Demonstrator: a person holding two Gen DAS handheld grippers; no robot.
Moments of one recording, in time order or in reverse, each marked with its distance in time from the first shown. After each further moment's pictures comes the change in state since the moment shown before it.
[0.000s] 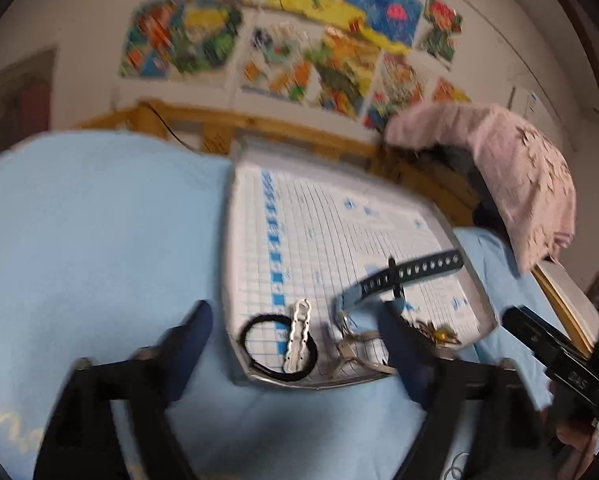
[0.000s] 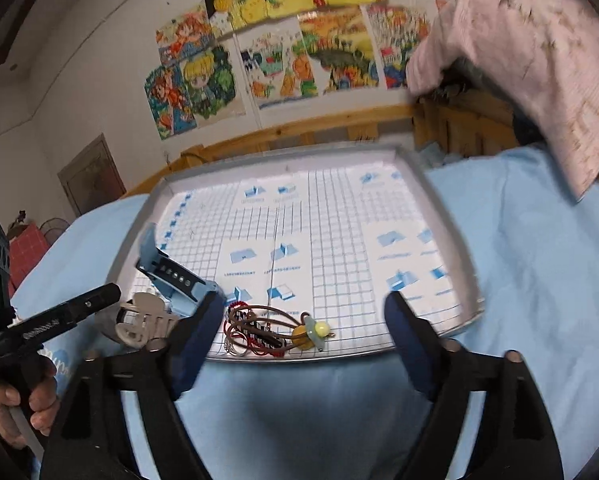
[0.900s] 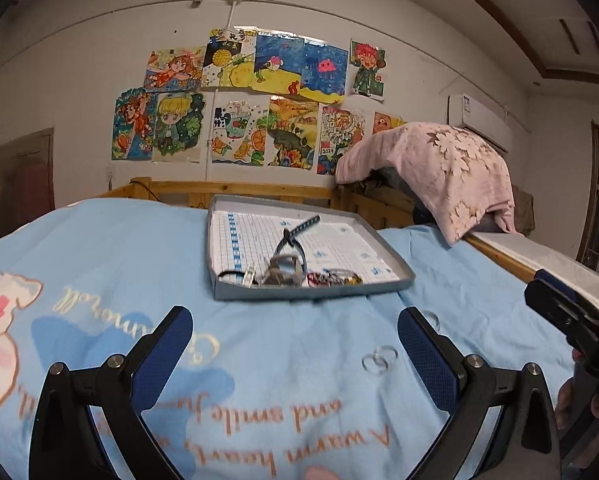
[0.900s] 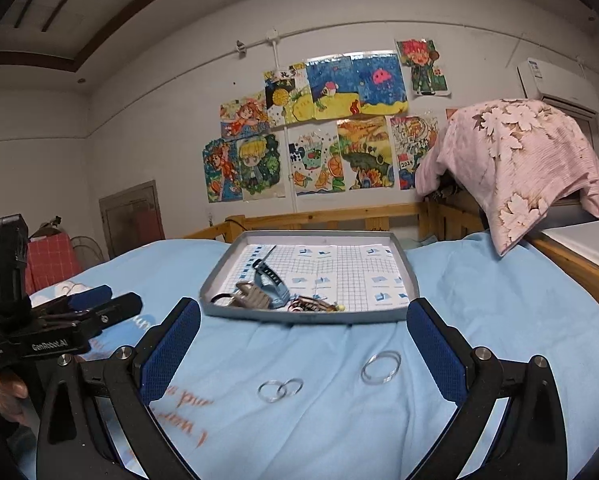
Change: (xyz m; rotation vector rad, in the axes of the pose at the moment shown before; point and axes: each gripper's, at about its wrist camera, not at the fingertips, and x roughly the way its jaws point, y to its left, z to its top) left arm -0.170 -0.053 -0.105 0.183 -0.213 -0.046; right arm -0.211 0.014 -0.085 -0.130 -0.336 0.056
